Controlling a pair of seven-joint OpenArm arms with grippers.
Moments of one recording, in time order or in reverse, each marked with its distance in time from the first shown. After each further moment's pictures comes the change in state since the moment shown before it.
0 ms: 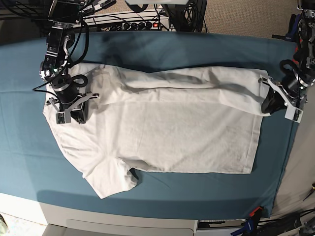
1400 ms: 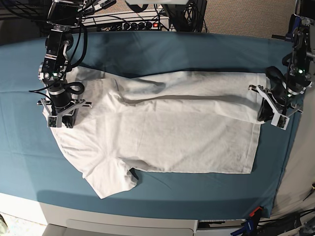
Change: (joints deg) left arm -6.4 -2.2 12.8 -0.9 14.6 11.3 -5.5; right arm 1.4 0.3 0.0 0.0 -3.1 -10.9 0.6
